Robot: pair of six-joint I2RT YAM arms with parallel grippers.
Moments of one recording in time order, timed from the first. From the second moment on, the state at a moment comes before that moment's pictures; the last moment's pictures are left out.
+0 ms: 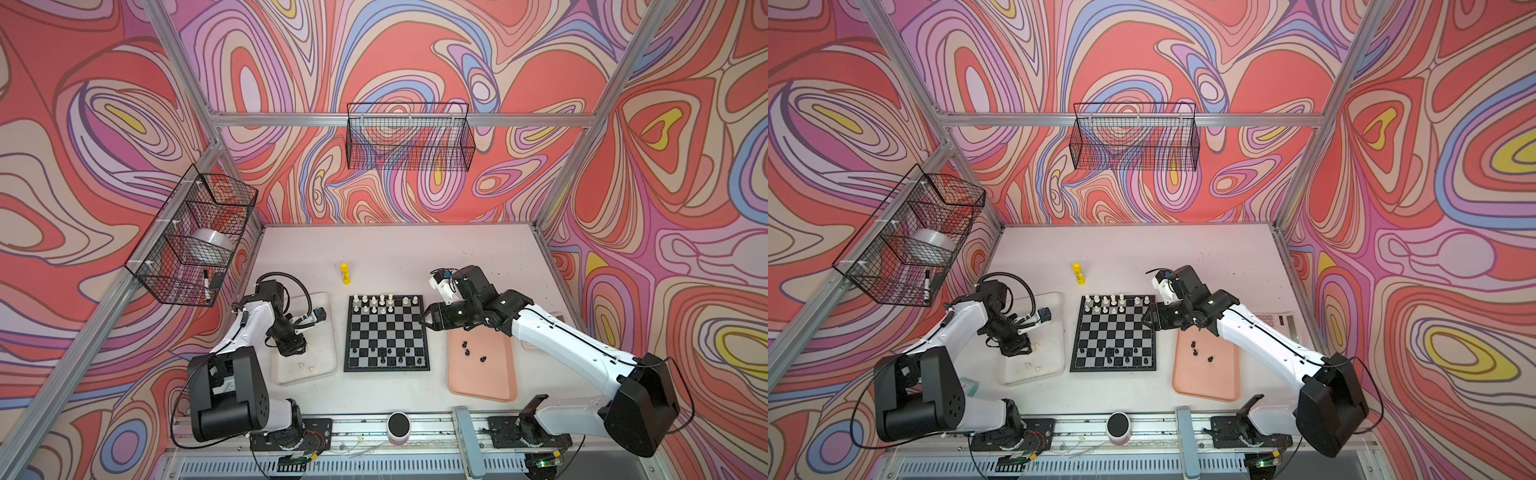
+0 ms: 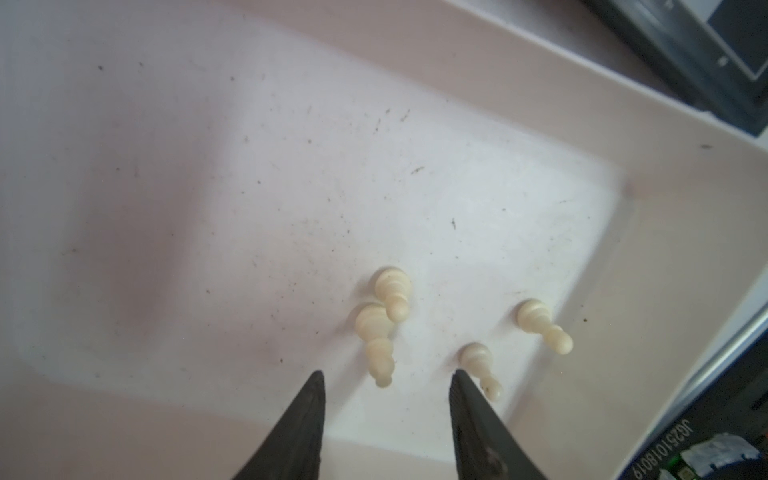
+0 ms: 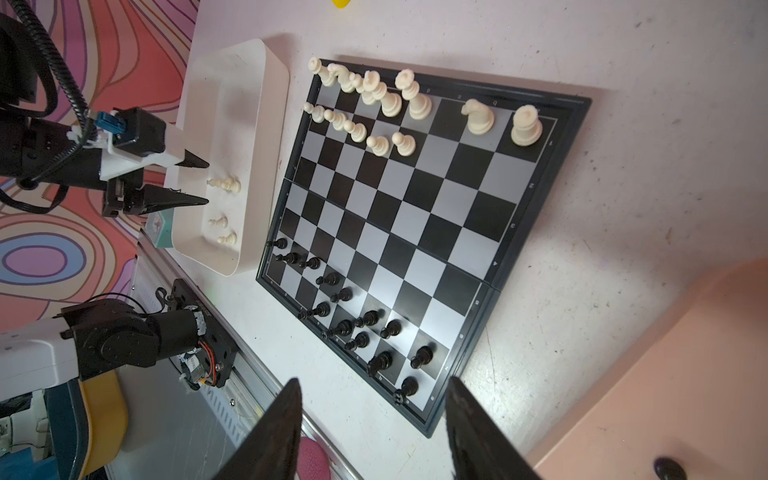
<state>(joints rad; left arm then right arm) 0.20 1.41 0.84 -0.97 0.17 1.19 0.61 1.32 1.00 -0.59 -0.39 0.45</state>
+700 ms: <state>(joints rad) 0.18 1.46 0.84 -0.93 0.16 1.19 0.61 1.32 1.00 -0.59 -0.38 0.45</state>
